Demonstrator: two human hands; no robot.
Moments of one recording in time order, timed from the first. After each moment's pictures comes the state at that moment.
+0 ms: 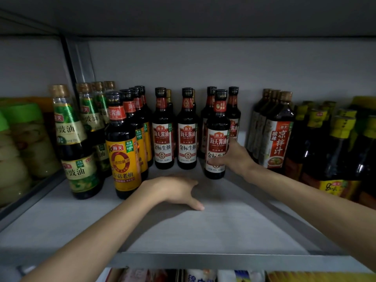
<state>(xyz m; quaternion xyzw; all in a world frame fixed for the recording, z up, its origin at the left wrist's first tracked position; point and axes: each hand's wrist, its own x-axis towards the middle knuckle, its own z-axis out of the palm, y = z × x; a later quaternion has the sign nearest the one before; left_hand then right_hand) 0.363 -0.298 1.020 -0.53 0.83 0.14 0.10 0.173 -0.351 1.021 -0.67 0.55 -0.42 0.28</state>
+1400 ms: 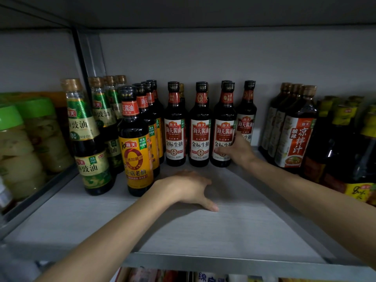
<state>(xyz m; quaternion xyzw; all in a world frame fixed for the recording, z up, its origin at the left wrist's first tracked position) 0.368 -0.301 1.019 -0.51 0.85 0.12 0.11 0.187 -0.413 0.999 -0.64 0.56 -0.45 0.26</state>
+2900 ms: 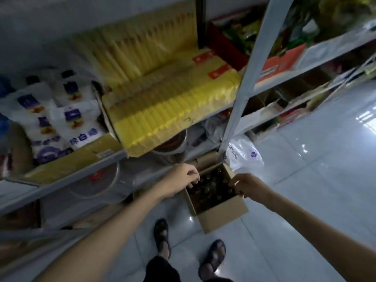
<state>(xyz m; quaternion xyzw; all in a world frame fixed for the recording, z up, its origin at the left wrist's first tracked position) -0.013 0.003 0.666 -0.41 0.76 0.50 0.11 -0.215 0.146 0.644 -0.26 0.79 -0.20 0.52</state>
